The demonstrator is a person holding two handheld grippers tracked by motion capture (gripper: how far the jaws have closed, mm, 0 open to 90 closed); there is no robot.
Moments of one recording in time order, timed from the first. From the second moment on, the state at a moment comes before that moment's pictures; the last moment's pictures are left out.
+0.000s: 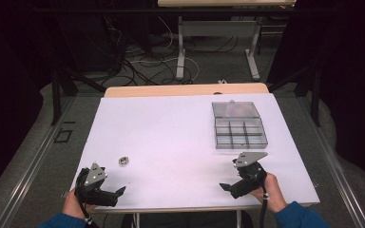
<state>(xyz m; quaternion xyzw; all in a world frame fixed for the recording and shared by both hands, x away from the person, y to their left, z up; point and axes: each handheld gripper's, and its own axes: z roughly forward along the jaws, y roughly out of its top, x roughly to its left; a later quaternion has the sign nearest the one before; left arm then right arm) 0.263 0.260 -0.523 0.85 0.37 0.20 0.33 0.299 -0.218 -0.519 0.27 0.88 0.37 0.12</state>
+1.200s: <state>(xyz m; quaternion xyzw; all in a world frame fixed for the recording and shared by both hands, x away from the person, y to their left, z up) 0.263 0.260 -0.524 0.85 0.37 0.20 0.33 0.337 -0.149 -0.516 0.23 0.89 0.38 0.11</state>
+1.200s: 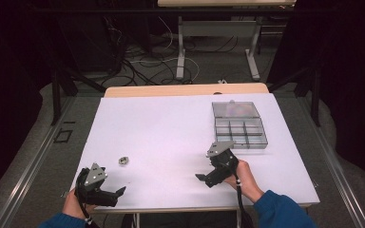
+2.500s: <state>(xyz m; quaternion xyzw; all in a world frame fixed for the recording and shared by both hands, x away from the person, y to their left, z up) 0.263 0.260 -0.524 0.85 0.36 0.20 0.32 0.375 -0.062 -0.528 0.20 0.89 0.39 0.09</state>
